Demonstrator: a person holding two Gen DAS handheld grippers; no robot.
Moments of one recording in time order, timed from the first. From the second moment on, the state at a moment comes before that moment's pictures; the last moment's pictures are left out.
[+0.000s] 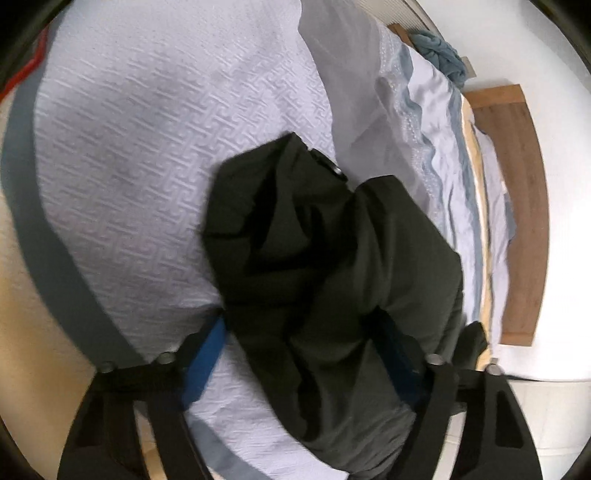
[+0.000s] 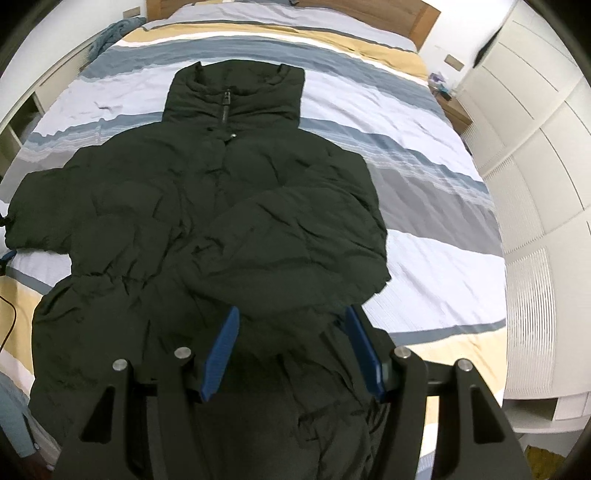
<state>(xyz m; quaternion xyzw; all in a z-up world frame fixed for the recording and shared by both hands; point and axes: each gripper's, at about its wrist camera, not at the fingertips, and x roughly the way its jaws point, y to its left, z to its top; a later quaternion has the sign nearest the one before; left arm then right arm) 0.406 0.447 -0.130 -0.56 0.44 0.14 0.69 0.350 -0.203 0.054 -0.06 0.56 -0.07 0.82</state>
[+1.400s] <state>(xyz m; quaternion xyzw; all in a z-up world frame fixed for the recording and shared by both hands) 0.363 0.162 0.088 -0.21 0.46 -0.12 0.86 0.312 -0.281 0.087 -0.01 0.49 -0.04 0.87</state>
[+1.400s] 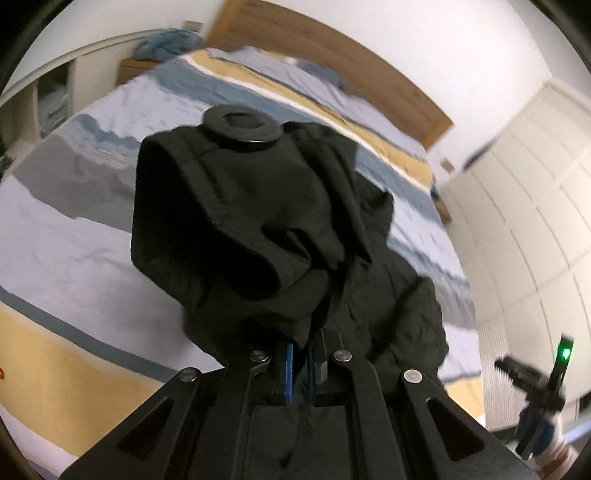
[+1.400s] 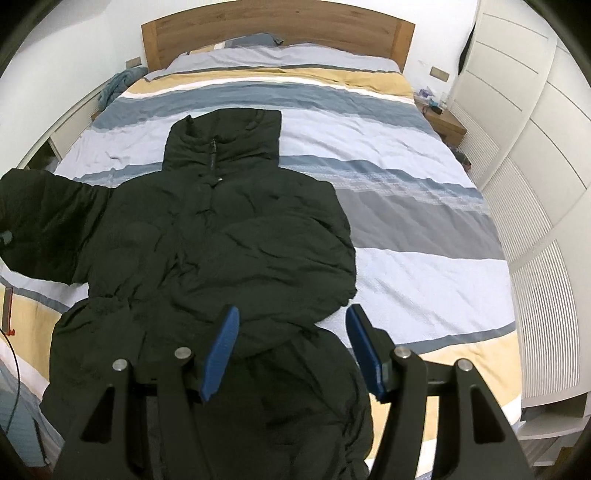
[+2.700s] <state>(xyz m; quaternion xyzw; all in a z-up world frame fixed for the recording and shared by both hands) 0.330 0.080 0.011 -0.11 0.56 -0.17 0.80 0.339 -0.209 0.059 -0.04 0.50 0.08 0.86</state>
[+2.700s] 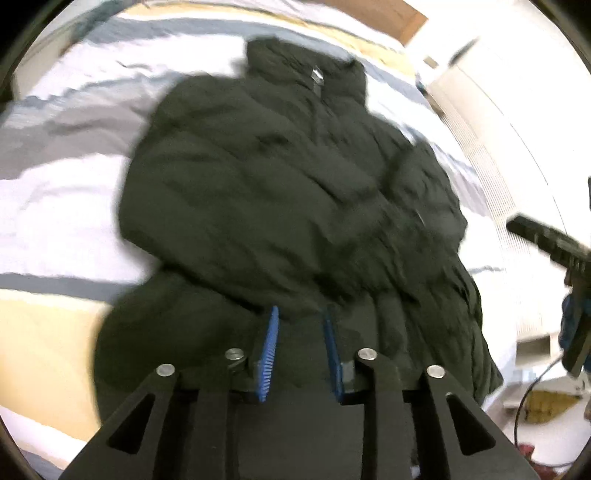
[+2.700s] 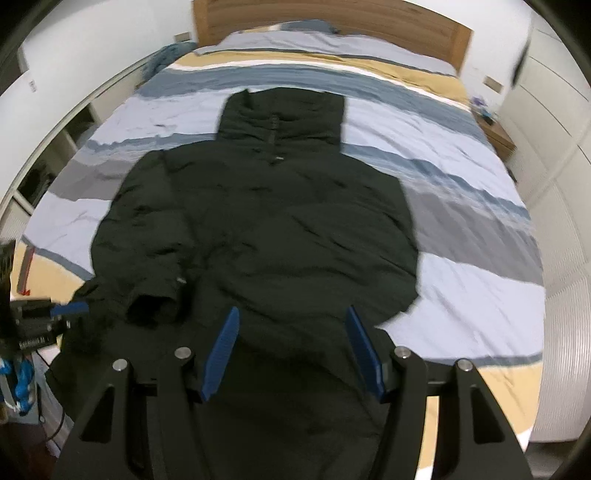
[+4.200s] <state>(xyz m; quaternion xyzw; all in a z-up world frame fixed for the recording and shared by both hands) 0.732 0.081 -0.009 -0.15 0.49 -0.09 0.86 0.695 -0.331 -0.009 0.09 0.44 0.13 0.88</state>
